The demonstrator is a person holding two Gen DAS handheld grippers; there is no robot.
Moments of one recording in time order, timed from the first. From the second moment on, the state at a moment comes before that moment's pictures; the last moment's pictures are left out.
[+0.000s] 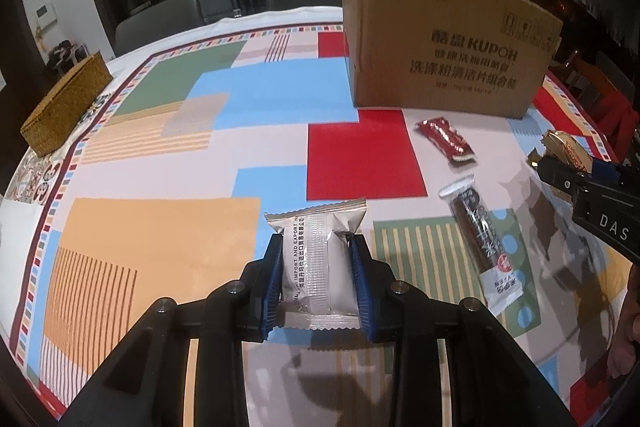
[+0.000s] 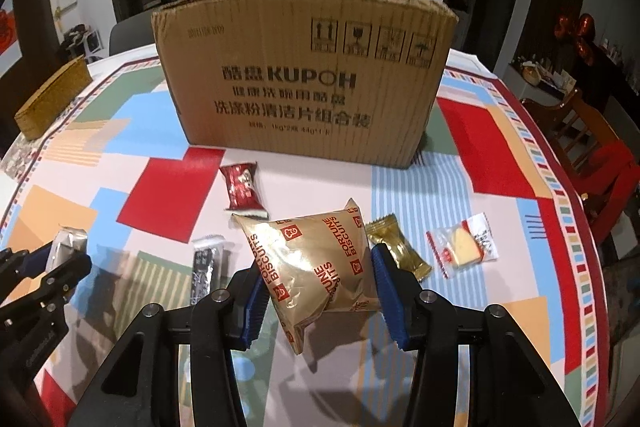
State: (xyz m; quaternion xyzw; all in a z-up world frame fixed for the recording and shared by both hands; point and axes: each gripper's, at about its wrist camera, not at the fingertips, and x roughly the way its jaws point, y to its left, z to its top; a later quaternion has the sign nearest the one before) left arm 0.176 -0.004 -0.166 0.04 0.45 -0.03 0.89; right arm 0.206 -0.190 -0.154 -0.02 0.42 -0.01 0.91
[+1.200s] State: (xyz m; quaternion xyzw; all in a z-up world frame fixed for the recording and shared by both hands) left arm 0.205 -0.018 -0.090 0.03 0.38 -0.04 0.93; right arm 0.212 -0.197 -0.080 -0.01 0.35 -0.01 0.94
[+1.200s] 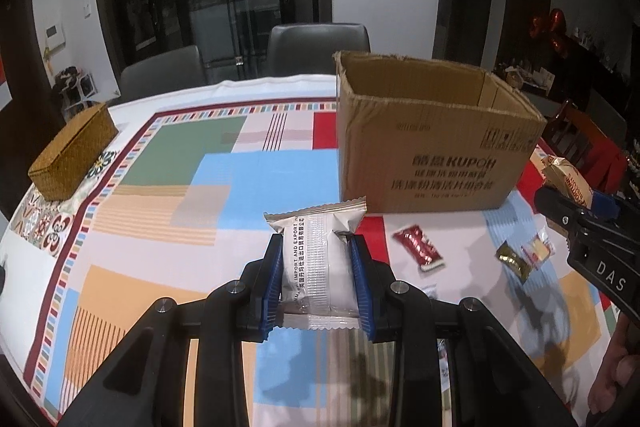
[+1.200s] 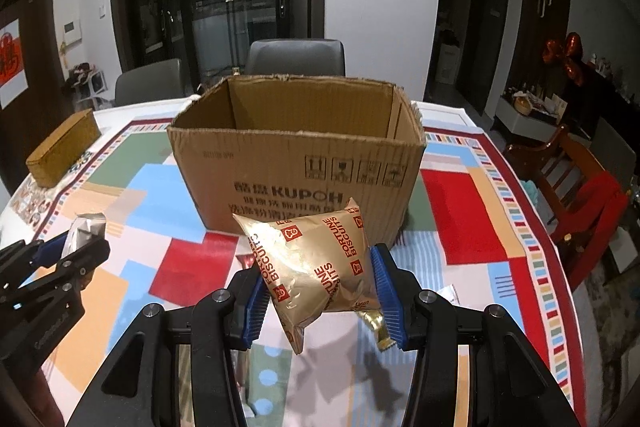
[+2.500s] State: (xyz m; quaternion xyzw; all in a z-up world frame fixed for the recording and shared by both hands) left arm 0.277 -0.057 -0.018 0.04 0.30 -0.08 0.95; right arm 0.258 -0.215 -0.023 -0.01 0.28 -0.03 0.96
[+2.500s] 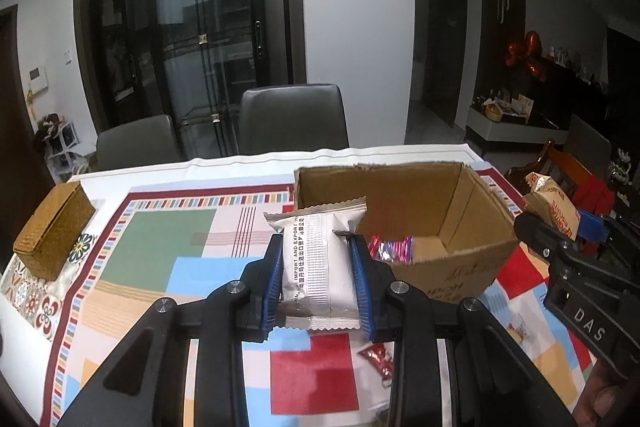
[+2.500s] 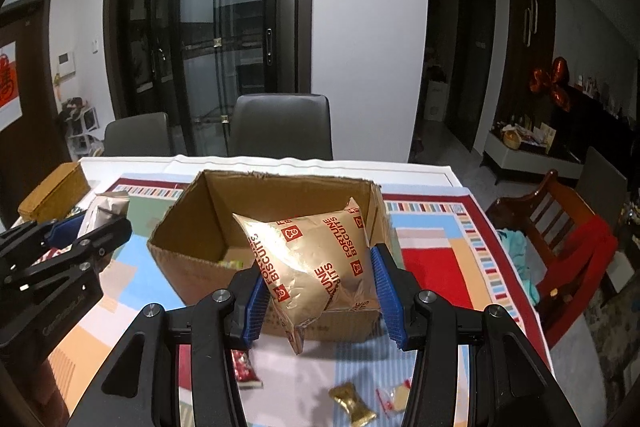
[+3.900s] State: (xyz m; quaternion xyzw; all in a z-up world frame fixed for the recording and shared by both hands) left arm 0.363 -0.082 -0.039 0.03 0.34 -0.12 0.93; right arm 0.340 -0.227 -0.034 0.01 0.33 0.00 0.94
